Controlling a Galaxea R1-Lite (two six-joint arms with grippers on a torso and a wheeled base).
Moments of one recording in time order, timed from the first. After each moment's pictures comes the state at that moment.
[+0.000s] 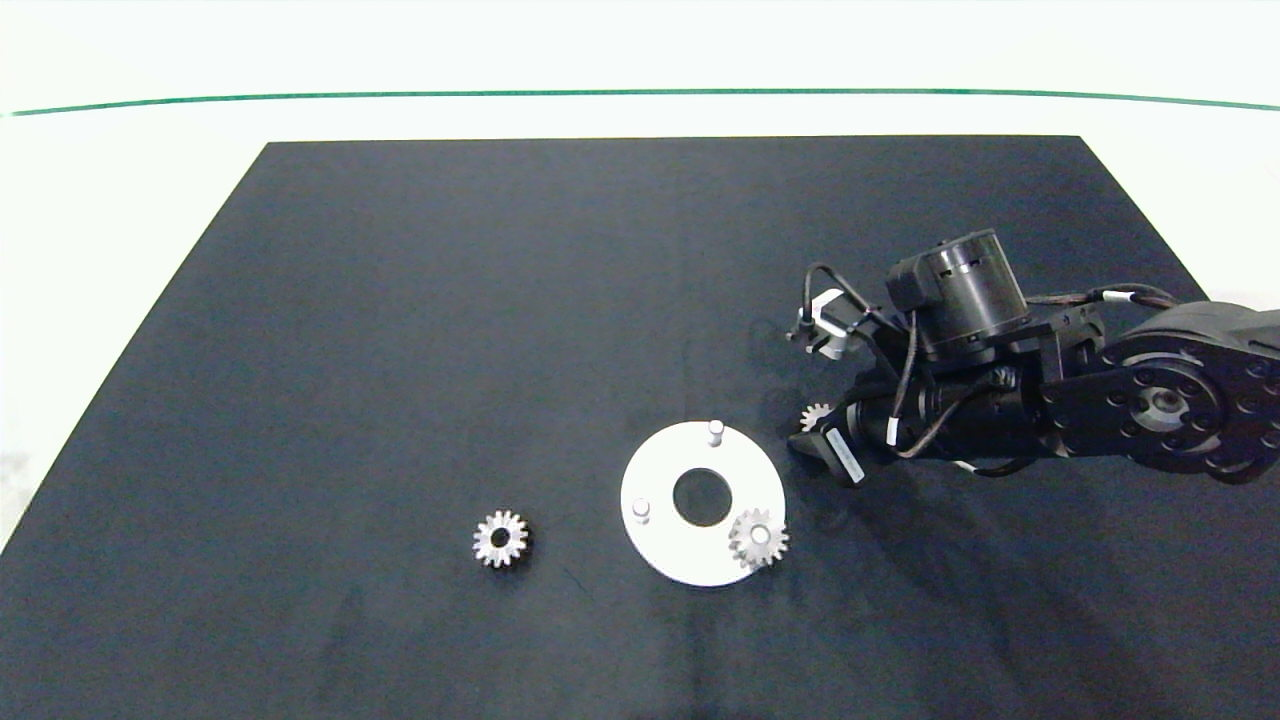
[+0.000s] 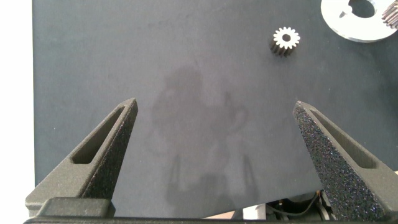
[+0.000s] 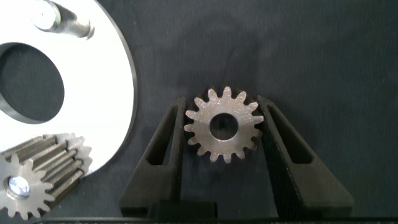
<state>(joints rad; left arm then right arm) -0.08 0.24 -0.53 0.44 -0.08 0.16 0.51 1.82 -1.25 0.14 -0.10 -0.23</state>
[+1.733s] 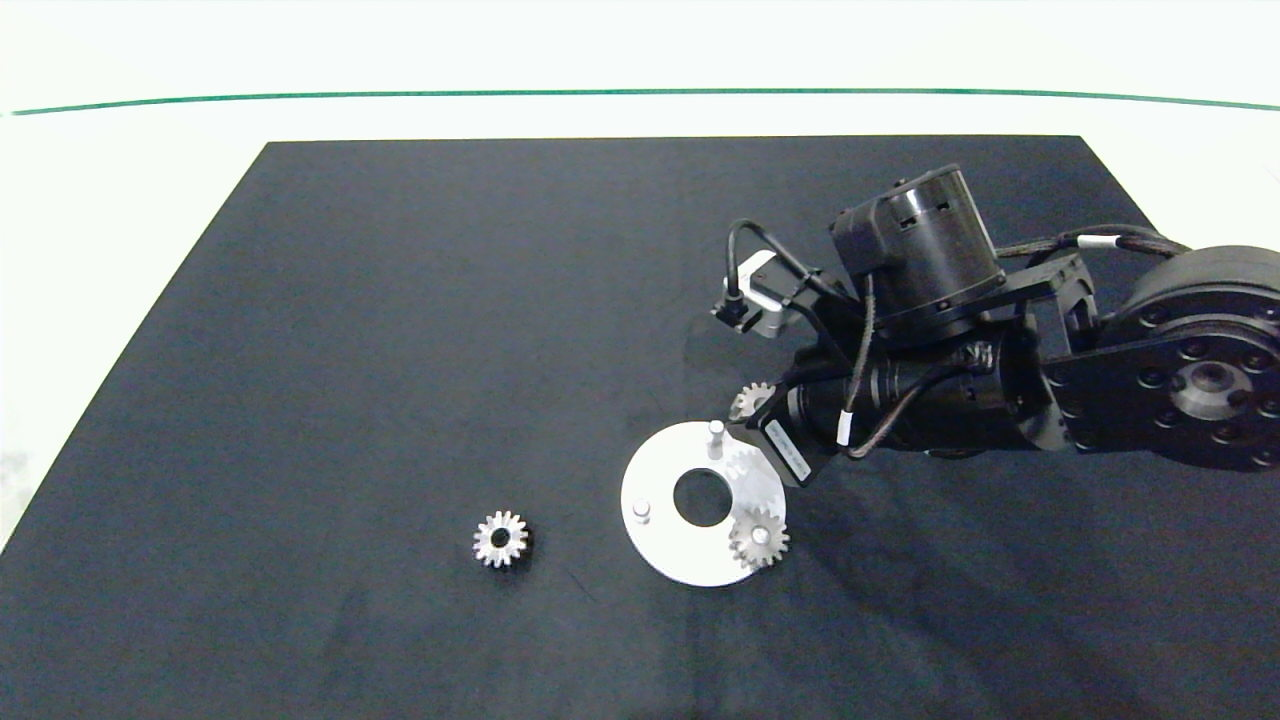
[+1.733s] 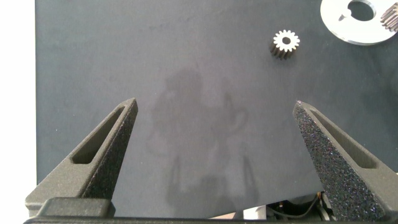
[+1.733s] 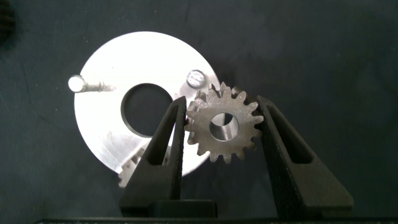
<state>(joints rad) -0.08 0.24 -0.54 0.44 -0.08 0.16 0.71 1.81 -1.41 0.25 -0.18 -0.24</state>
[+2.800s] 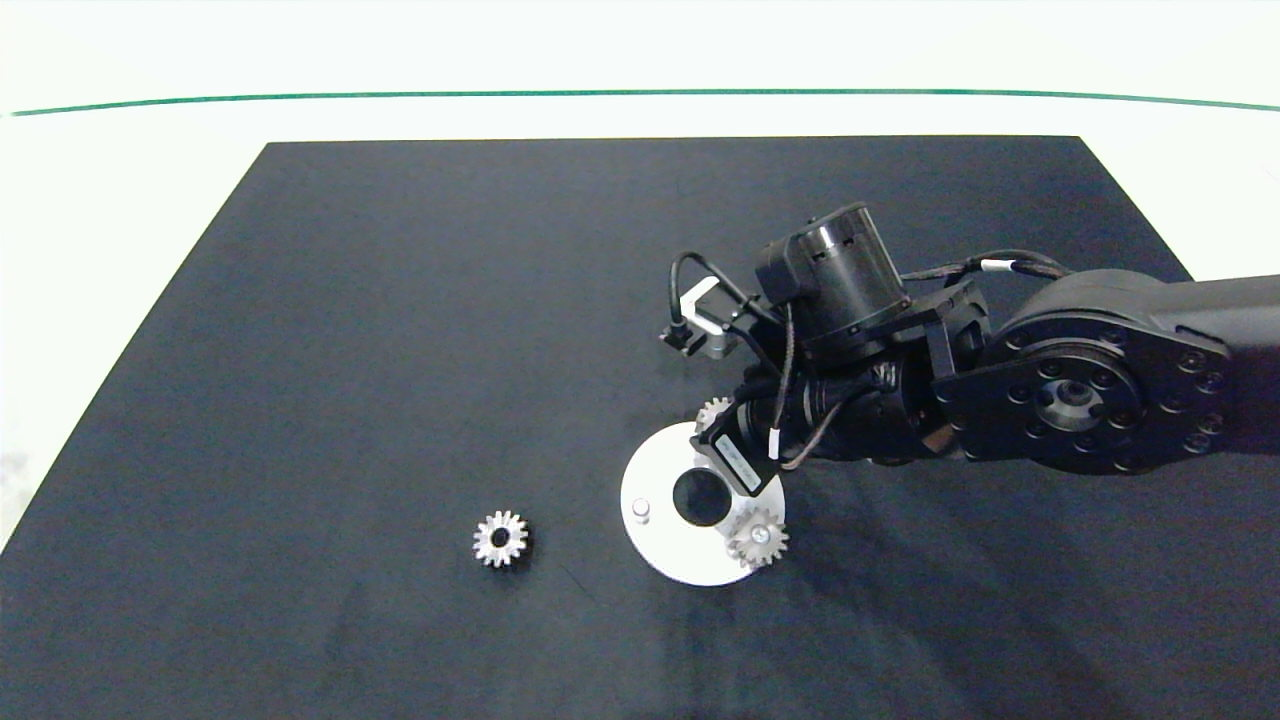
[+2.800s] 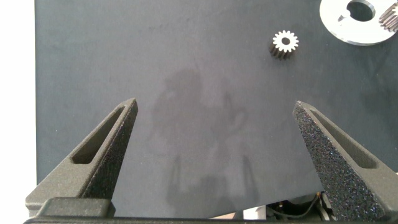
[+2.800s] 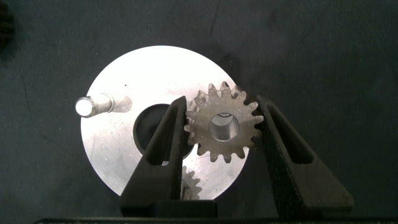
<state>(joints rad) -0.08 0.24 -0.54 0.44 -0.08 0.16 0.74 1.91 -1.48 0.25 -0.19 -0.24</state>
